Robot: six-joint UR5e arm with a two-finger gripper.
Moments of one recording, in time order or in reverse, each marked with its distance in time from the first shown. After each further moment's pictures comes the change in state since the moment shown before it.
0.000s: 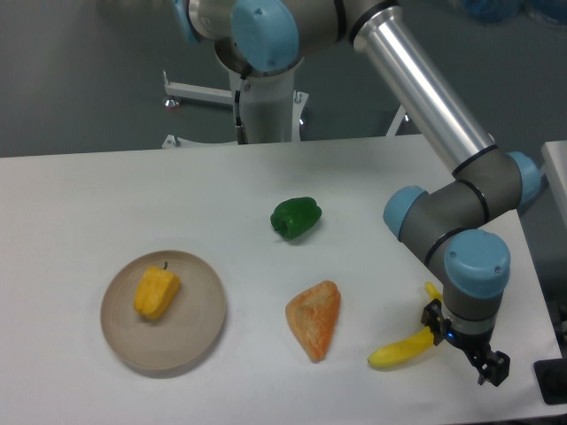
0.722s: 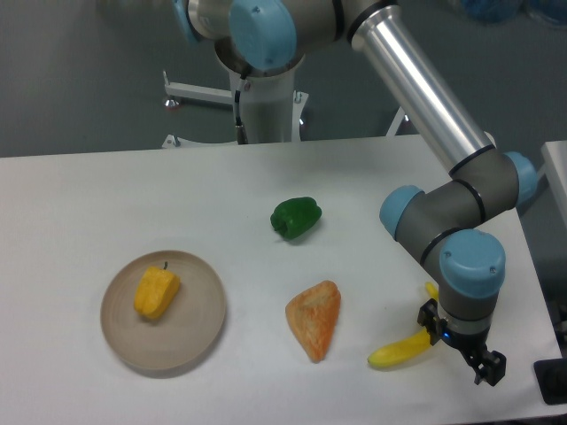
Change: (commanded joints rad) arm -0.014 0.018 -0.014 -0.002 0.009 -0.018
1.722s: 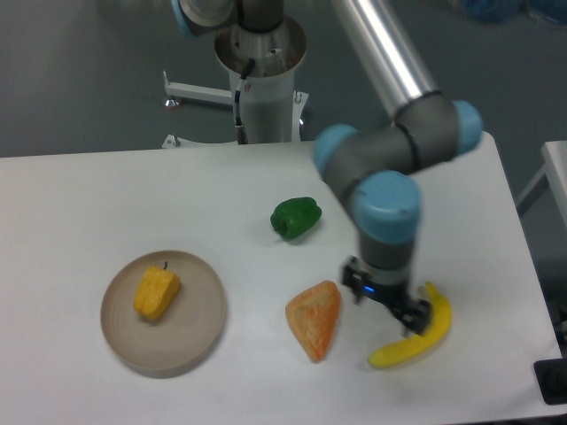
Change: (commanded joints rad) arm -0.230 0.403 -0.480 -0.091 -0.017 -0.555
